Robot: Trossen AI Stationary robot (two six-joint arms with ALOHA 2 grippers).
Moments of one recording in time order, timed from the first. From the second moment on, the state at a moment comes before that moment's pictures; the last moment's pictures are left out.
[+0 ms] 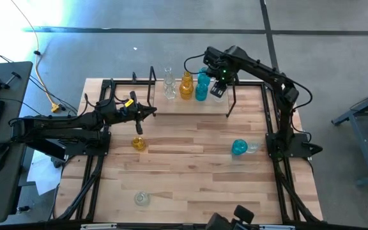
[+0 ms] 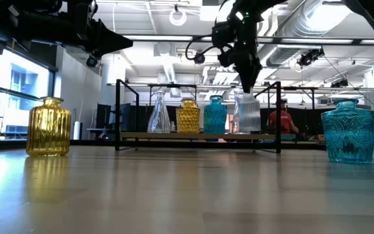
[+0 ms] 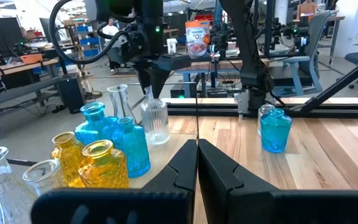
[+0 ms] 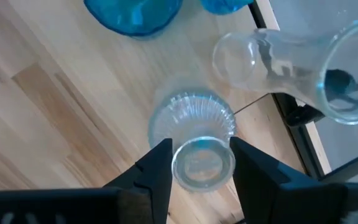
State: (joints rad) left arm 0.29 0.80 0.31 0.47 0.02 0.11; right arm -0.63 1.94 1.93 -1.45 0.10 -0.11
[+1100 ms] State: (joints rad) left arm 0.29 0.80 0.31 0.47 0.03 0.11; right arm -0.49 1.93 2.08 -1.57 0.20 -0.04
